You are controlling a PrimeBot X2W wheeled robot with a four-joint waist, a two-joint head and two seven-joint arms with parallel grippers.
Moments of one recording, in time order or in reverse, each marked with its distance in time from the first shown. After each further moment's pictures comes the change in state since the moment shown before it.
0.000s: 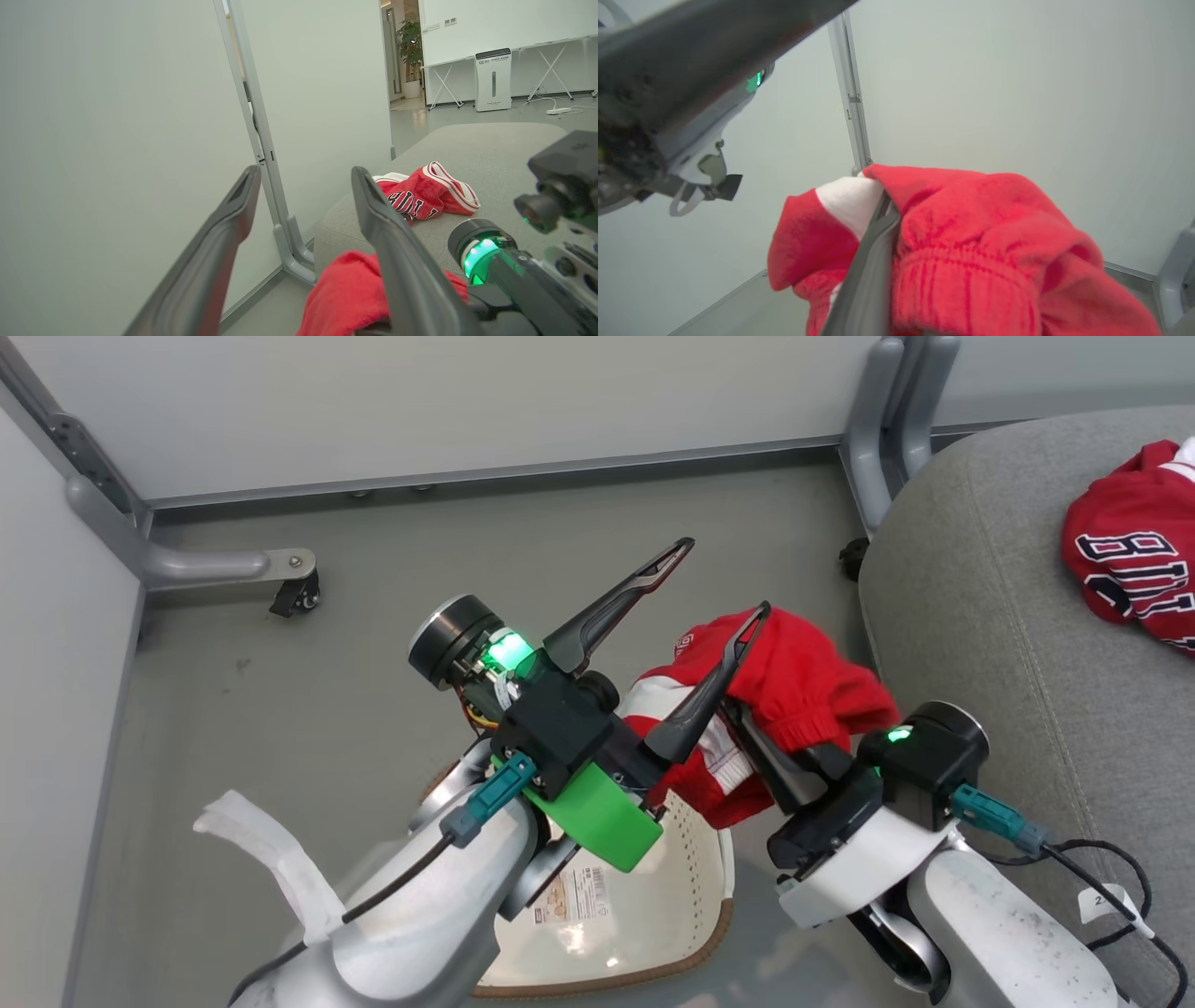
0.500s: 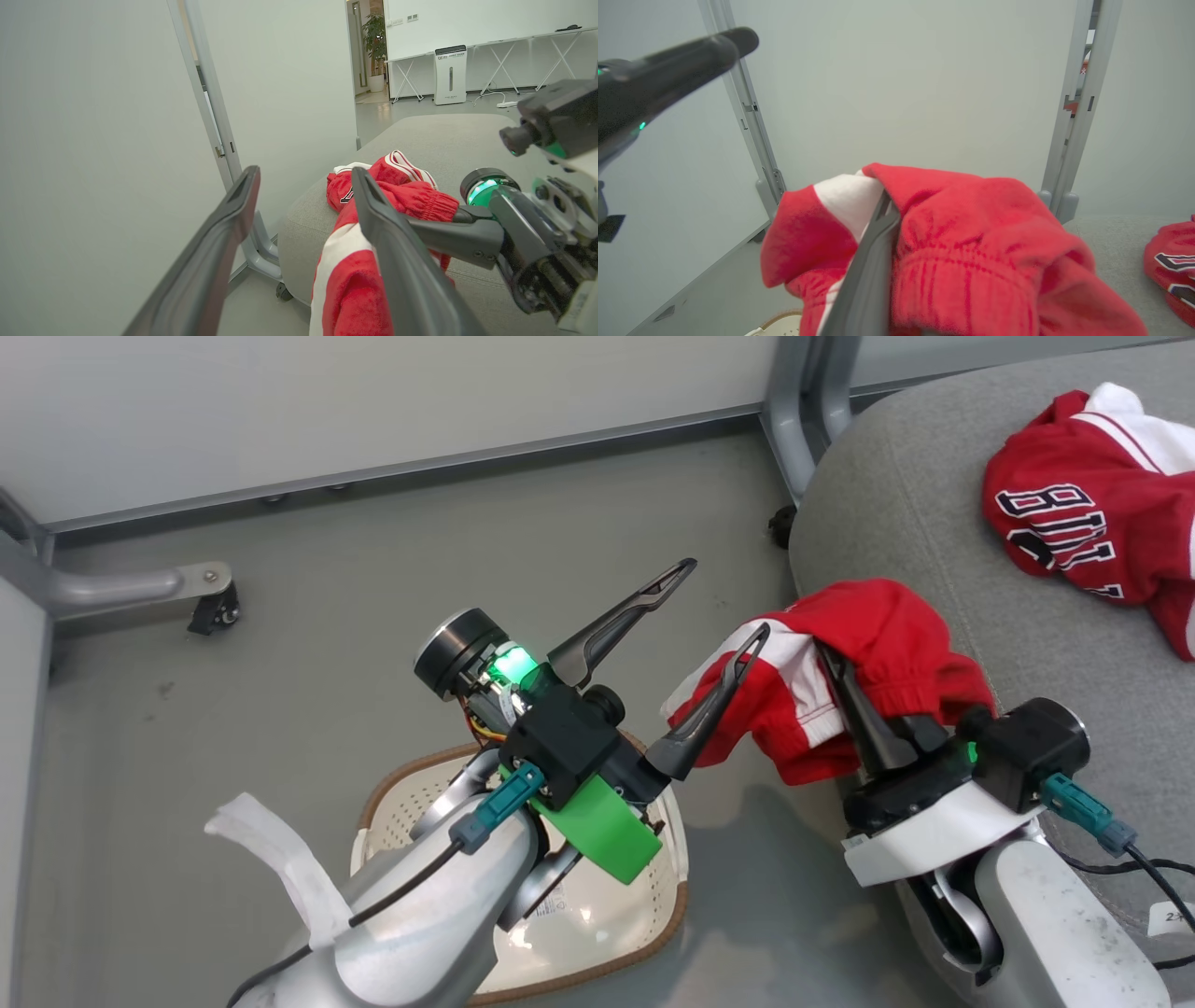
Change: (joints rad) left arm 0.004 0.014 -0.028 0.014 -0.003 -0.006 0.002; right arm 0.081 0.059 -0.249 -0.012 -0.105 0.000 0.000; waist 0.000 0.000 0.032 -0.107
